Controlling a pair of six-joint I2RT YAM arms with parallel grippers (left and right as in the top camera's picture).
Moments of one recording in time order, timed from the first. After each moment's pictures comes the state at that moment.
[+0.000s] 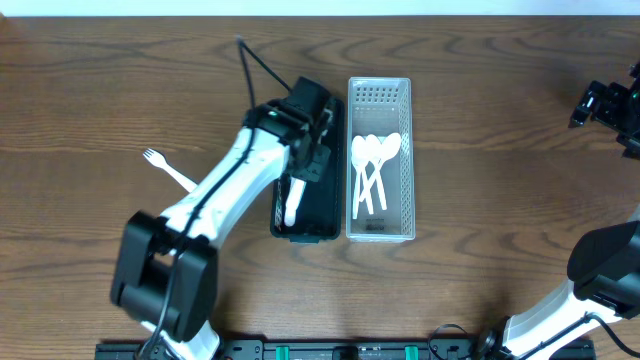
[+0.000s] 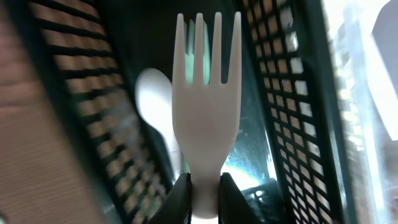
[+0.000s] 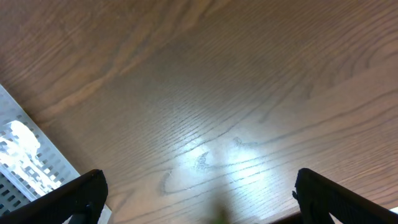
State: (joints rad) left arm -0.49 1.82 1.38 -0.90 0.02 -0.12; right arm -0.44 1.92 2.08 -1.60 -0.03 0.15
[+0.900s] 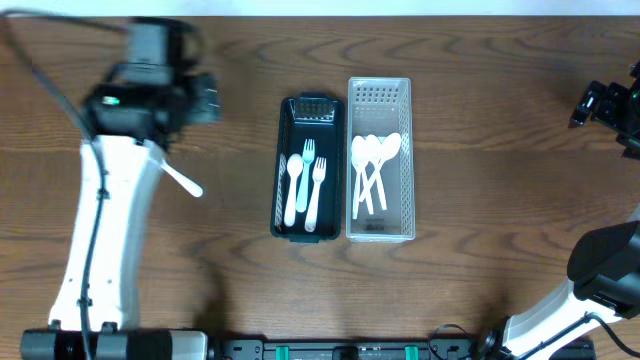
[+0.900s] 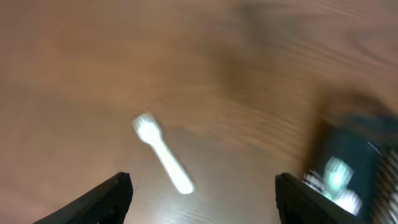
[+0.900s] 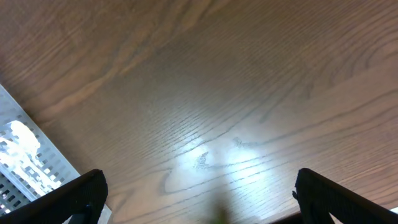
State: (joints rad) left arm -0.02 1.55 1.63 -1.07 -0.20 -0.26; right arm -0.44 1.92 2.08 -1.60 -0.03 0.15
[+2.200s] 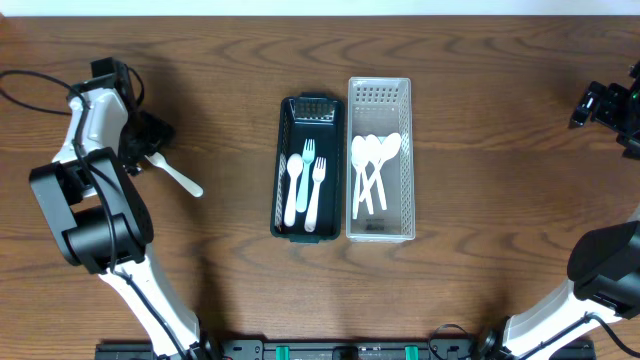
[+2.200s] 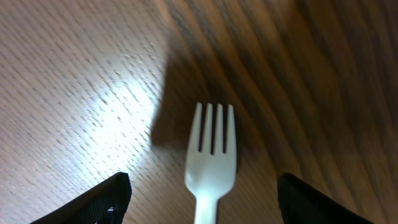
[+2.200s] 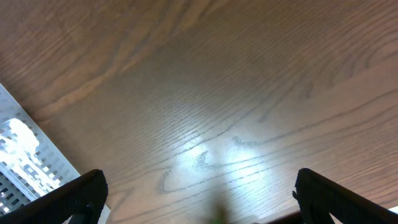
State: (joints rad) left arm 0.31 2.15 1.63 -0.97 -0.05 -0.64; right arm -0.44 1.92 2.08 -1.60 -0.03 0.14
